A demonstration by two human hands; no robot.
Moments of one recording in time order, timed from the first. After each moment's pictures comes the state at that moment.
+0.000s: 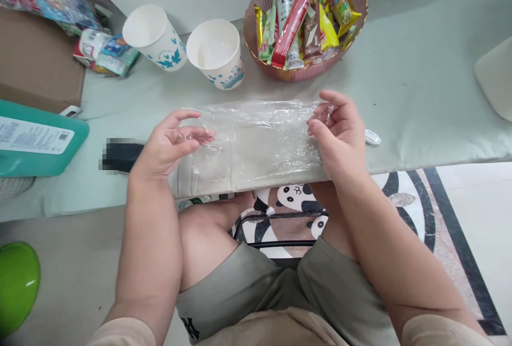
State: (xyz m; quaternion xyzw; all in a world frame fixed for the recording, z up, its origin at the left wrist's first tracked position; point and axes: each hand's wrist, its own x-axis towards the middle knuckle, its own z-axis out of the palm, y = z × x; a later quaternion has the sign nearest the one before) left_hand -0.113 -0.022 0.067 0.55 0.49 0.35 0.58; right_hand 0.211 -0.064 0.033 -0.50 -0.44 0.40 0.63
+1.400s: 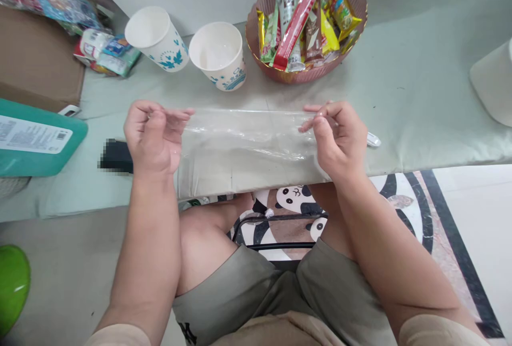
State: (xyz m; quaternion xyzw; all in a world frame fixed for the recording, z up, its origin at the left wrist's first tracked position) left_hand -0.092 -0.019 0.065 0.52 0.48 0.59 0.40; right_hand 0.207 -0.068 0.047 -0.52 -0.57 0.24 0.59
